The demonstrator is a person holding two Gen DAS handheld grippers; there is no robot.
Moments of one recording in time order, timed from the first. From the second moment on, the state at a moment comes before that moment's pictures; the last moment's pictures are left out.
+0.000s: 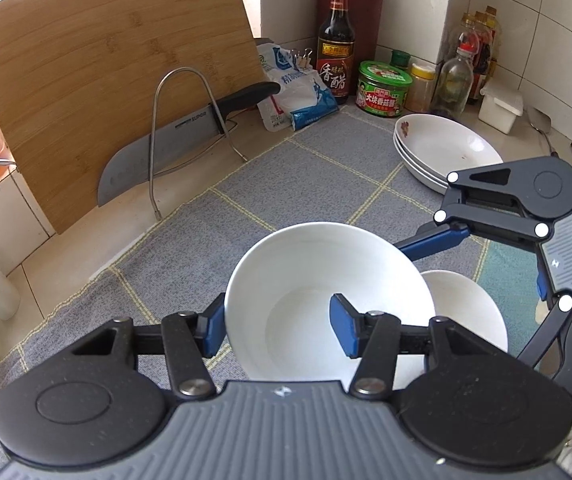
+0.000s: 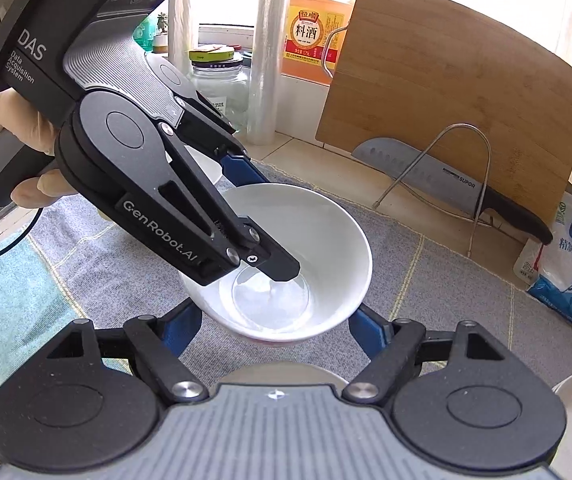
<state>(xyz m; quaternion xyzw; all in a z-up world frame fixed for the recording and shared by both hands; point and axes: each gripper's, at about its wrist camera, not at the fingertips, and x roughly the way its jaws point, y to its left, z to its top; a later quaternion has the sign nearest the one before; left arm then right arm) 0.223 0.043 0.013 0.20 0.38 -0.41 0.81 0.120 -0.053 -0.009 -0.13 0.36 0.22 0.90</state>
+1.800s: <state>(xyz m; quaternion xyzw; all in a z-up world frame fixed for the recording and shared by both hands) 0.163 -0.016 -0.015 0.23 0.39 -0.47 0.76 0.054 -0.106 -0.021 -0.08 0.41 0.18 0.89</state>
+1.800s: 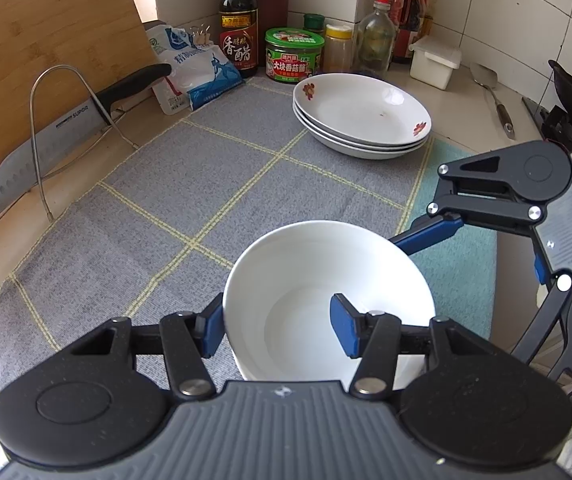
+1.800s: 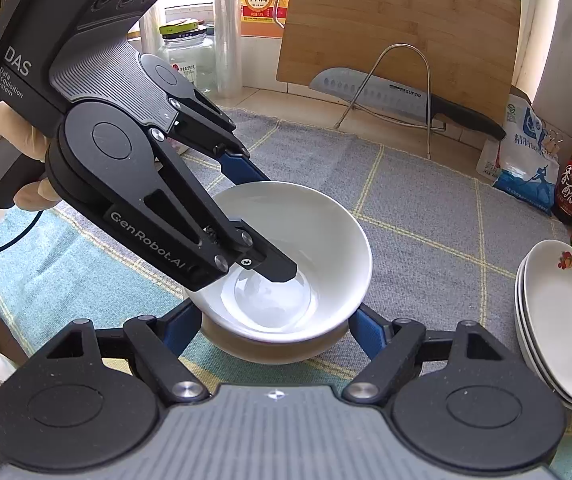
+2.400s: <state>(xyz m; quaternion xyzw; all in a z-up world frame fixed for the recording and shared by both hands) 0.162 -0.010 -0.014 0.22 0.37 -0.46 0.78 0.049 -0.106 -0.019 -0.06 0.39 0.19 0.90</state>
